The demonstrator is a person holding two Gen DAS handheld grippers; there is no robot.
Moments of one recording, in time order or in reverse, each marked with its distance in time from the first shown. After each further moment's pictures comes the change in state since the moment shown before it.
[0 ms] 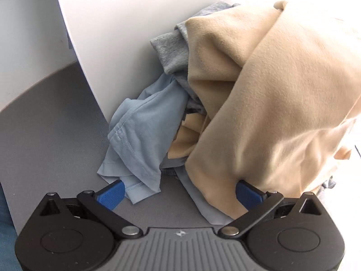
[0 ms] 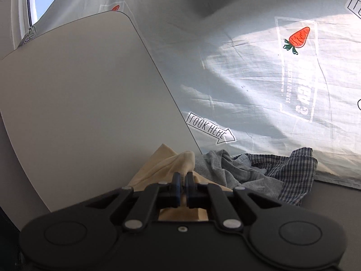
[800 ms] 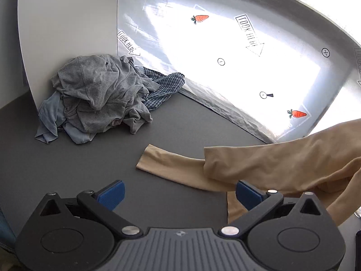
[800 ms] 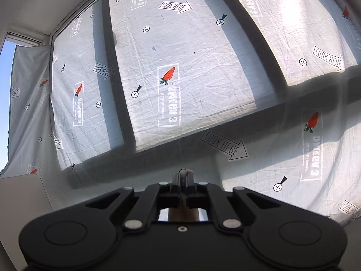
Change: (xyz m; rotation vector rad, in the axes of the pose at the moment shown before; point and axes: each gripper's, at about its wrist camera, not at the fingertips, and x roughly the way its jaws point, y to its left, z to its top) left arm -0.255 -0.170 -0.251 0.265 -0.199 -0.333; right arm -0.546 -0.139 0.021 0.019 -0.602 -0.633
